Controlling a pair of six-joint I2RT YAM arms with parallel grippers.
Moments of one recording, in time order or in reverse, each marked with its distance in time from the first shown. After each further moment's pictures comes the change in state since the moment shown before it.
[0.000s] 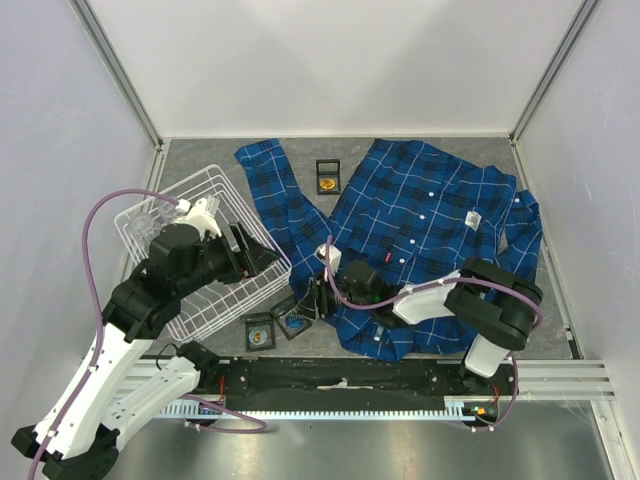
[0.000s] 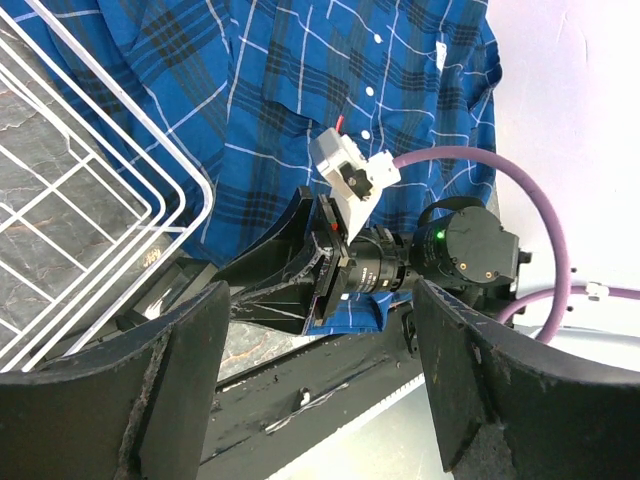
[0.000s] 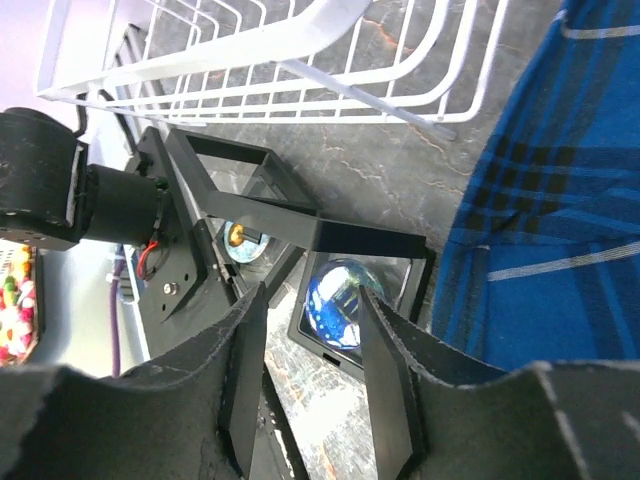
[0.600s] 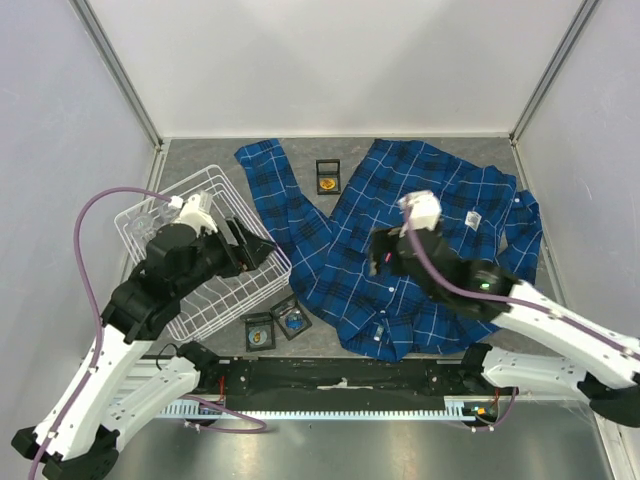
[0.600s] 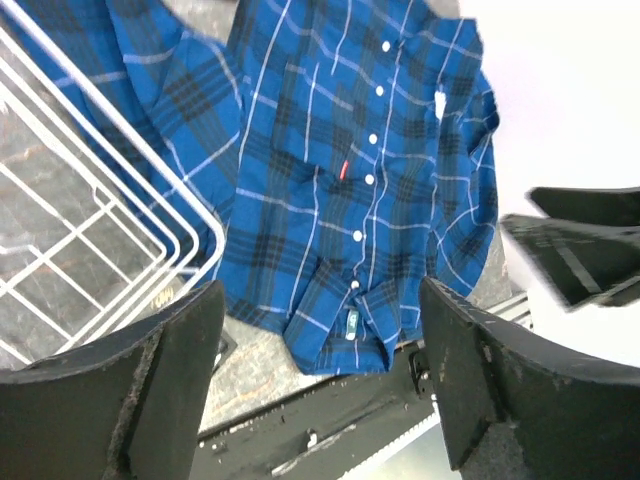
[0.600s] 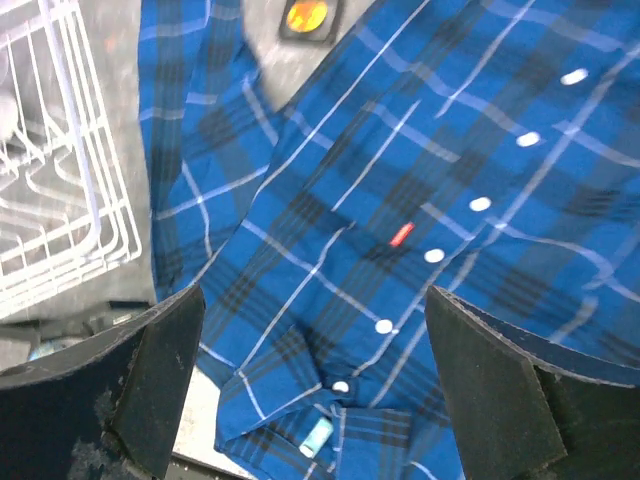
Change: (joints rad) left arm 0.000 -0.014 -0.018 0.057 -0.071 0.007; right arm -0.001 -0.706 0.398 -1.354 0.851 -0.157
